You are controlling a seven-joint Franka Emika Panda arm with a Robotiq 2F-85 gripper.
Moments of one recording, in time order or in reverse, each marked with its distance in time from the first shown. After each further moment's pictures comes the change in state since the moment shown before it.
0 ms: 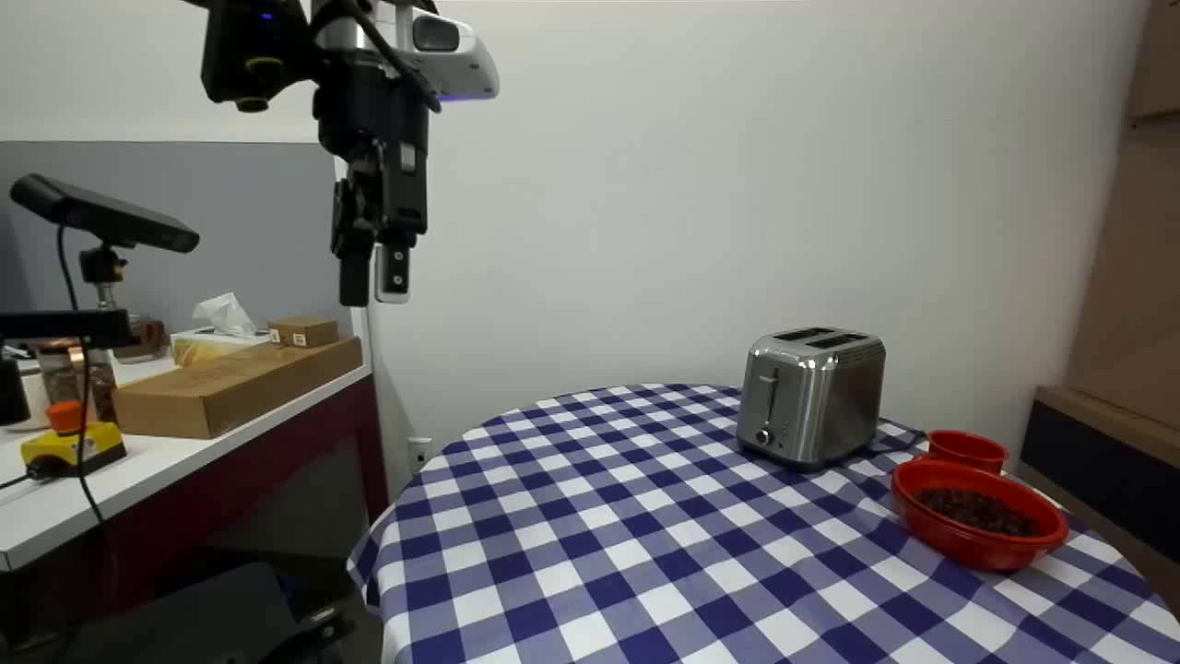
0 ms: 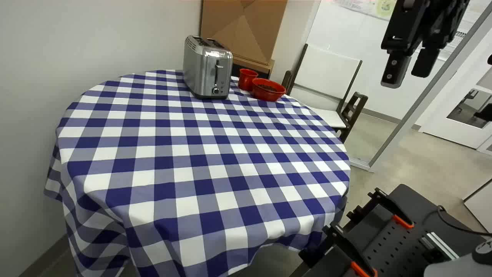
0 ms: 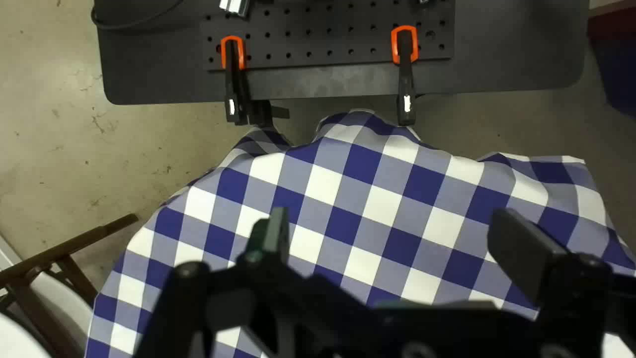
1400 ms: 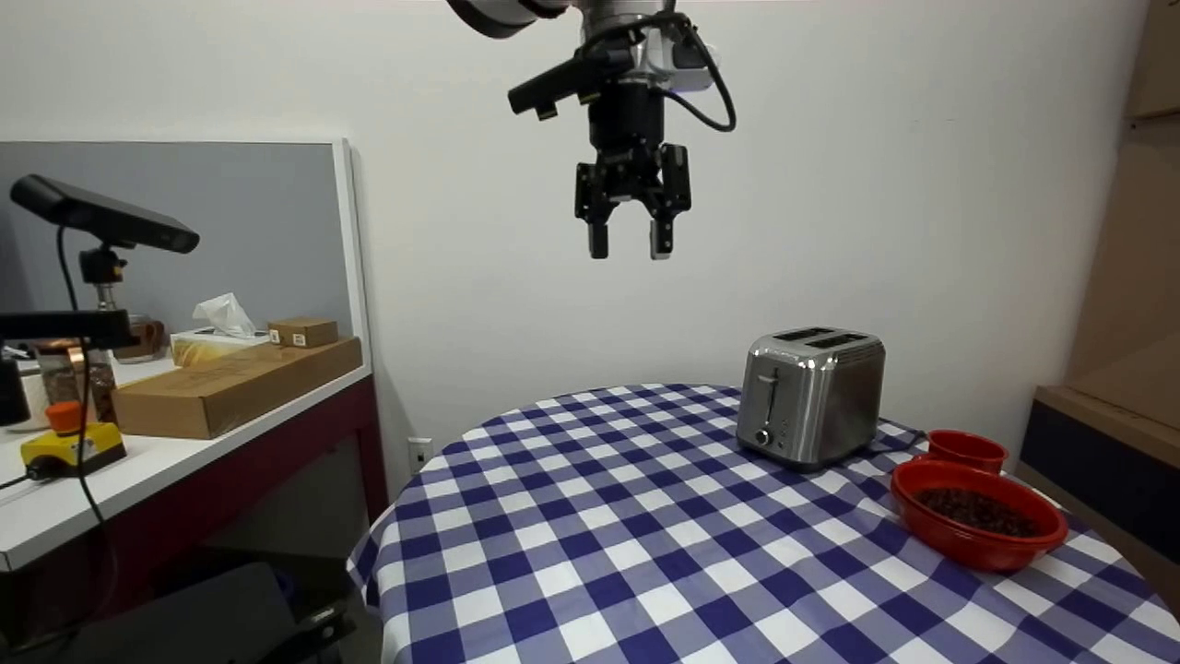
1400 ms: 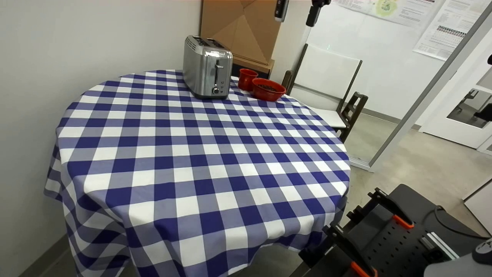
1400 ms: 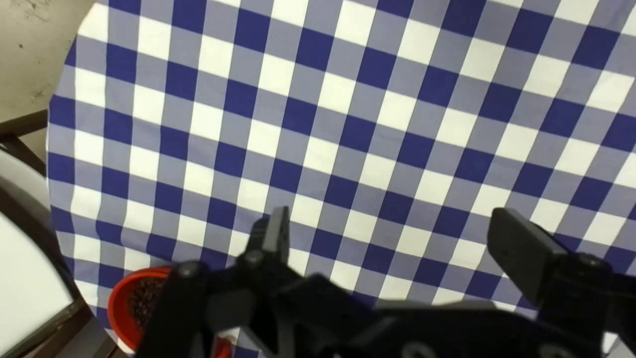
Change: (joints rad) arm -0.078 0.653 -0.131 0.584 -0.099 0.248 -0.077
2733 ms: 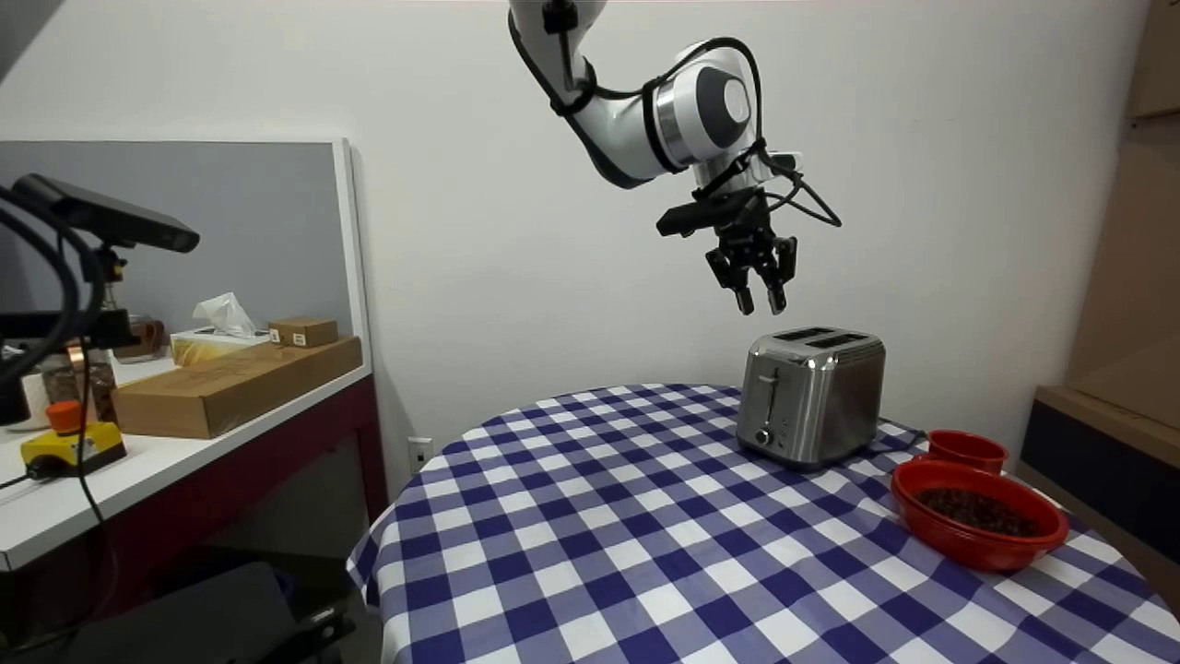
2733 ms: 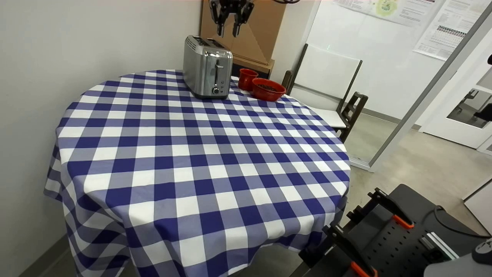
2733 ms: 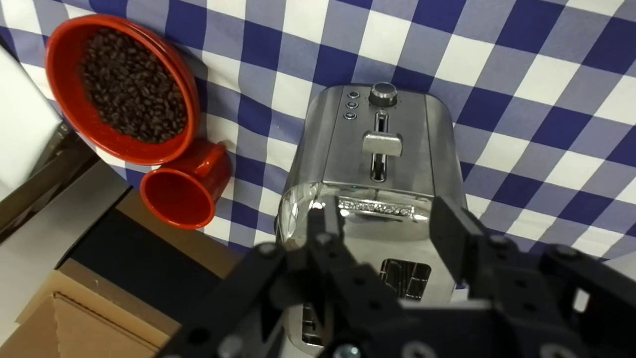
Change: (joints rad) arm 0.134 0.700 -0.159 0.687 -0.200 0.281 0.130
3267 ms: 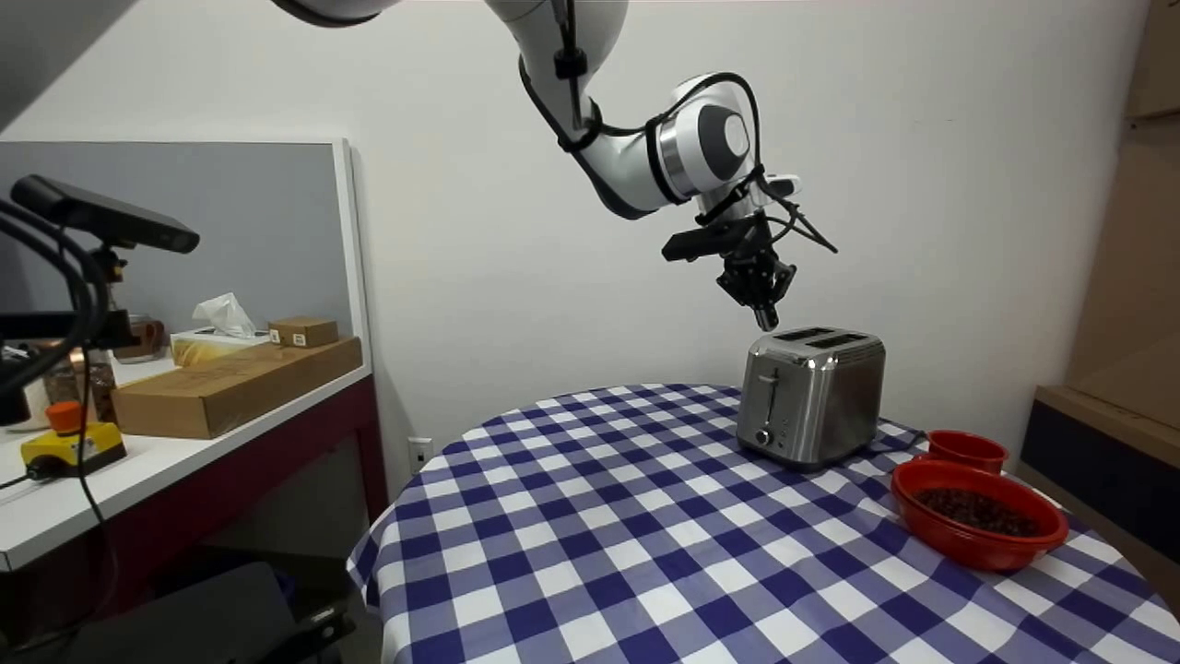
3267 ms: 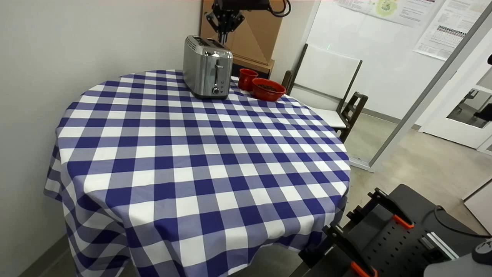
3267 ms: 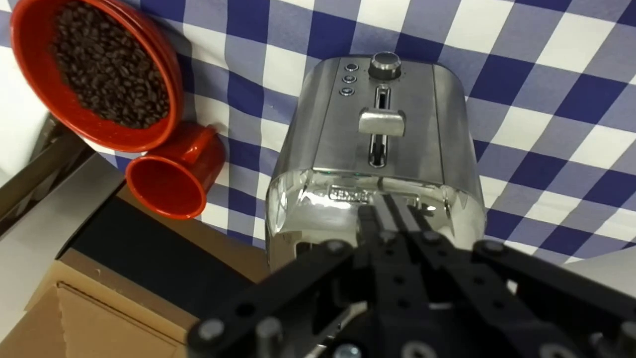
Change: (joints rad) arm 0.050 0.092 -0.066 0.056 -0.001 0.081 0.051
